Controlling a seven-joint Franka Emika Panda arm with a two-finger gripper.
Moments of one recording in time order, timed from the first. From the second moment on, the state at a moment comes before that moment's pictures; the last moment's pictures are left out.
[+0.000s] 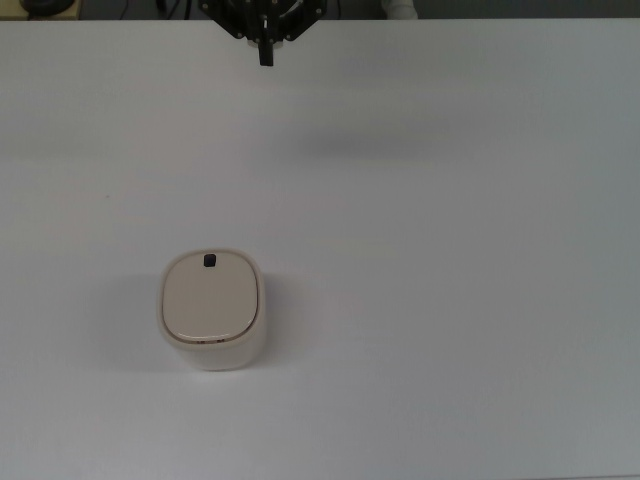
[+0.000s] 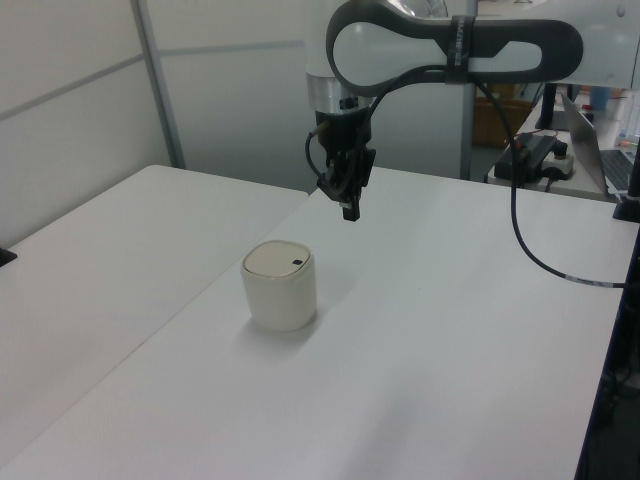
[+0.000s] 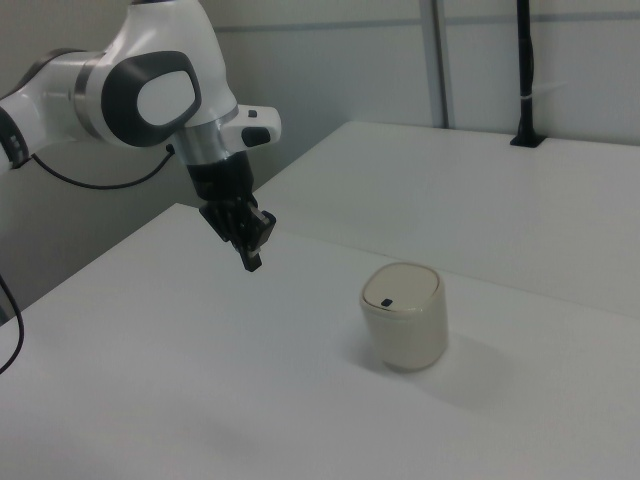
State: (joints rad) arm -0.04 0.07 0.10 -1.50 -0.02 1.57 0.09
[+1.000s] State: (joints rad) arm -0.13 0.32 0.09 -1.50 -0.03 1.96 -0.02
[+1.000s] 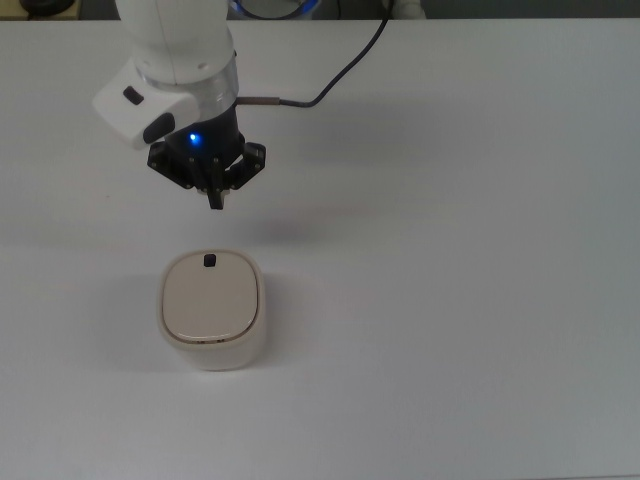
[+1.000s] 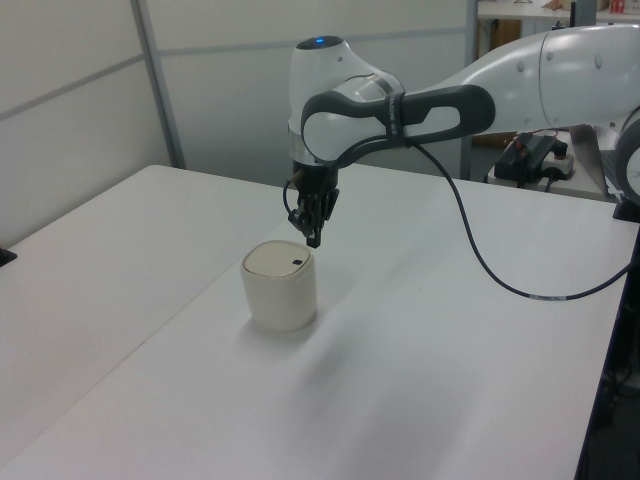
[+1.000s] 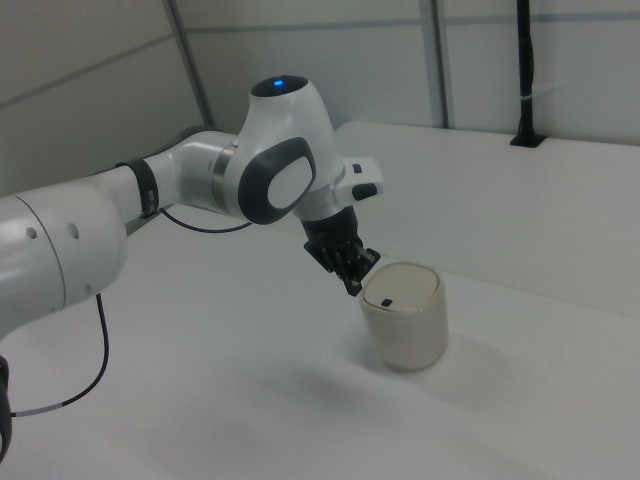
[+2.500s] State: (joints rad) arm -0.14 0.44 0.08 -1.49 -0.06 2.18 -0.05
